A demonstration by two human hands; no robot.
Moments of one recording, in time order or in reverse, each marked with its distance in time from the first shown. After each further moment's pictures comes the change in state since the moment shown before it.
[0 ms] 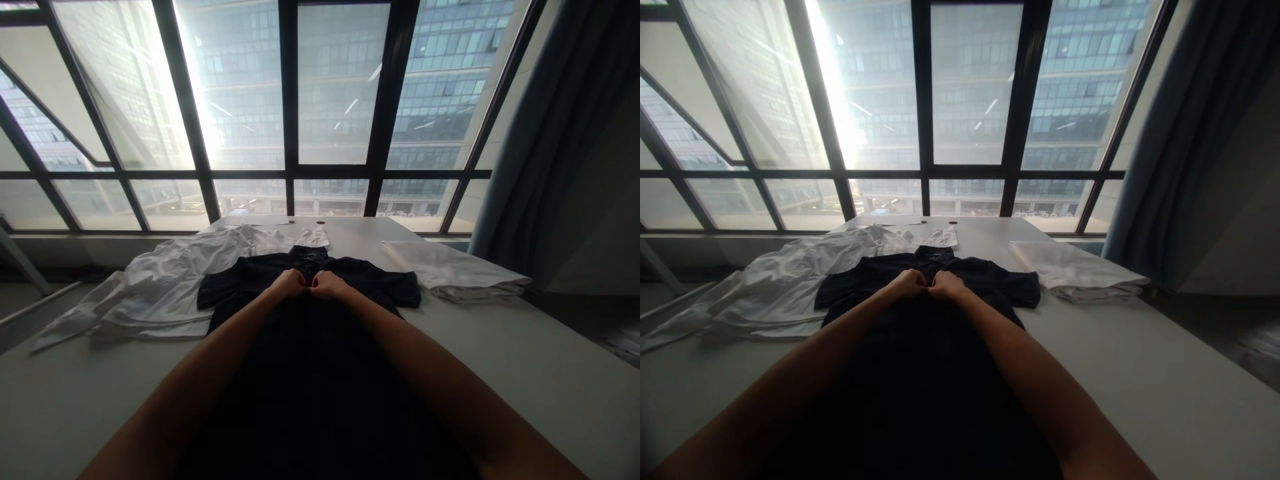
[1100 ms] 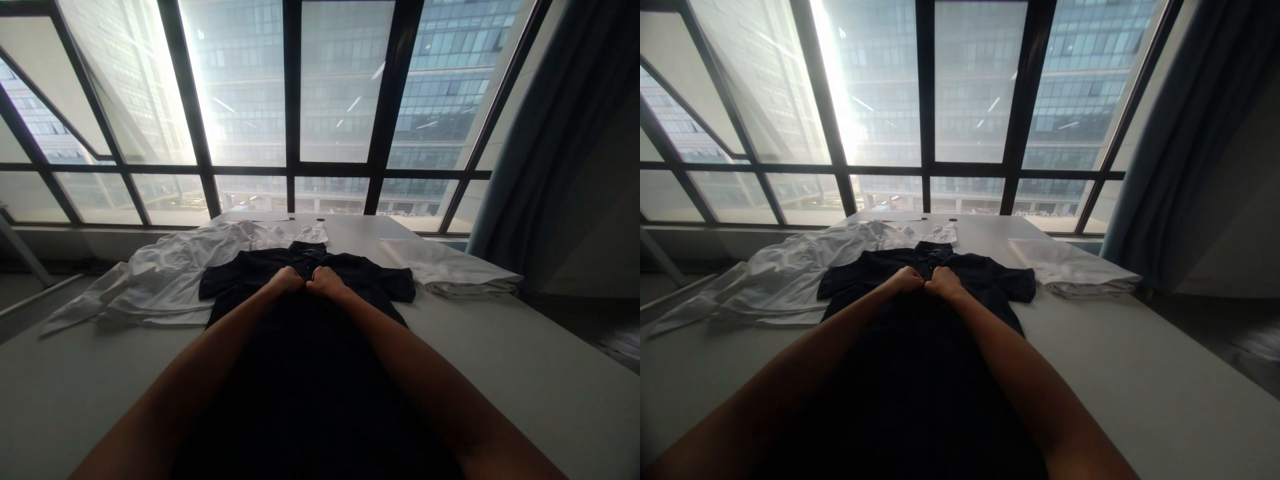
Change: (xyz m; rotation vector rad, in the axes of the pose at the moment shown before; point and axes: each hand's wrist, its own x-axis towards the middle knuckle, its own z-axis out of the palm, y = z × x) left_hand -0.010 0.004 0.000 -0.194 -0.032 -0.235; right_hand -0.011 -0.010 0.010 0.014 0.126 0.052
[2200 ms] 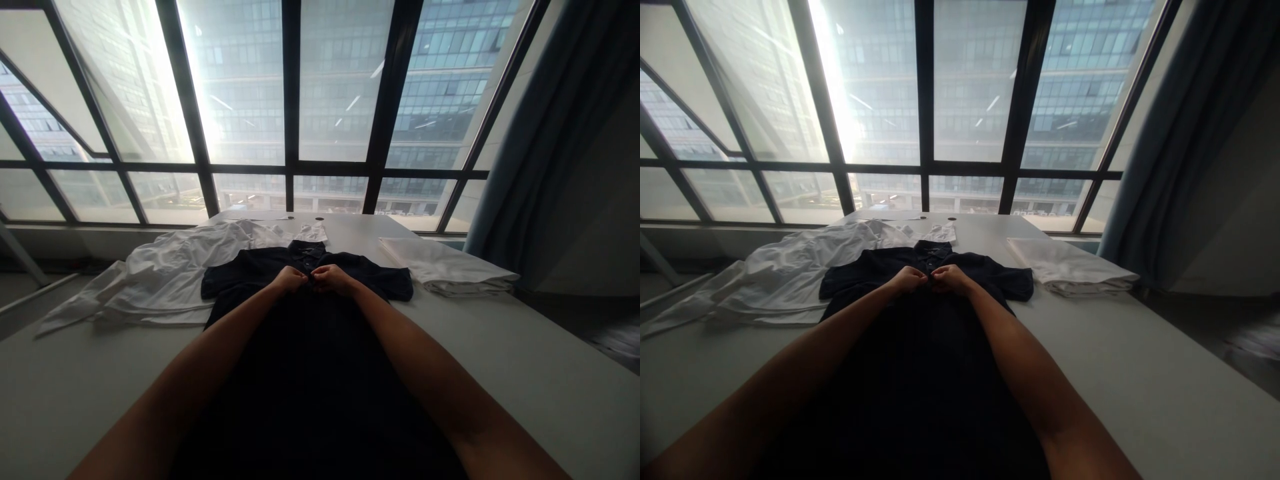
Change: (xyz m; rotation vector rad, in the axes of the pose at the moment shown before) left_hand -0.006 0.002 0.013 -0.350 -0.067 0.026; right_hand 0.015 0.040 0.007 1.037 -0.218 0.106
